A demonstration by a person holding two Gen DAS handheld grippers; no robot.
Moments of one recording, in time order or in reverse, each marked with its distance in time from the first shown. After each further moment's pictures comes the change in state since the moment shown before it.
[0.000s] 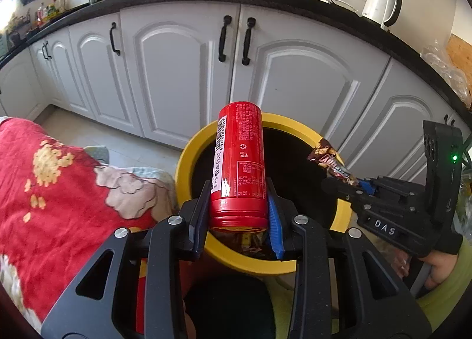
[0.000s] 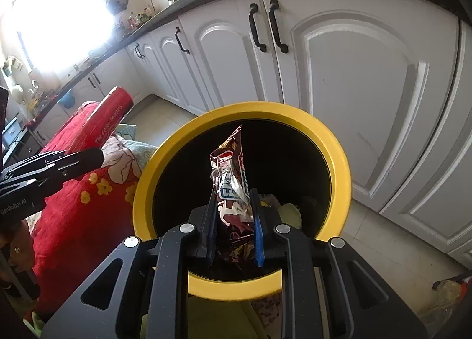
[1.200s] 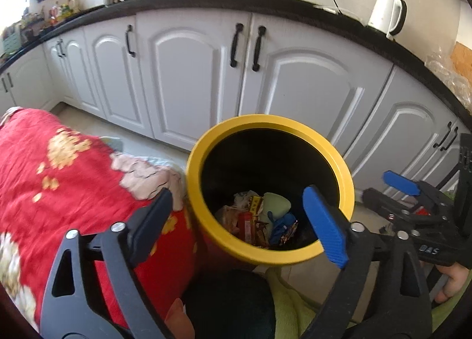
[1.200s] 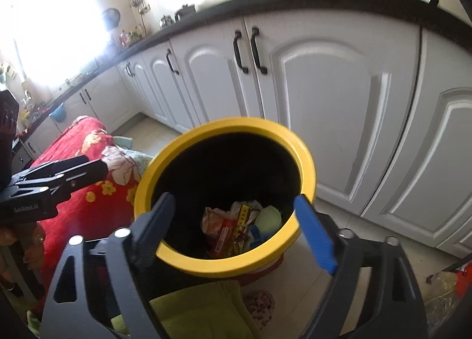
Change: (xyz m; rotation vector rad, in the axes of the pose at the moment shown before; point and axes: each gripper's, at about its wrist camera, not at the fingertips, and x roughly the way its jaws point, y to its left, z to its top) left arm -0.029 0.003 -0.021 -0.049 -0.067 0.050; right arm -0.063 0.010 -0.026 0.006 -0.161 -0.095
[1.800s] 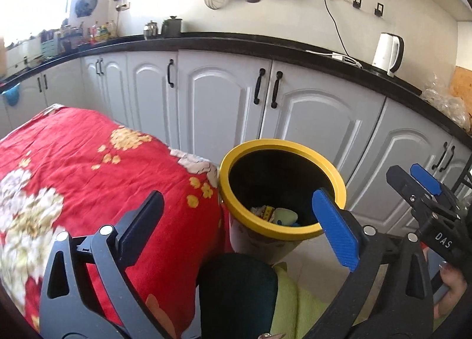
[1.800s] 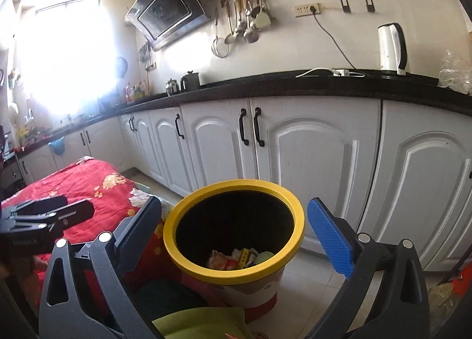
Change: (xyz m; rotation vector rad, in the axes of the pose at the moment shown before) left arm -0.098 0.002 -0.064 -0.064 -0.220 0.094; right arm -0.084 0.049 -0.036 -0.045 -0.340 -0.071
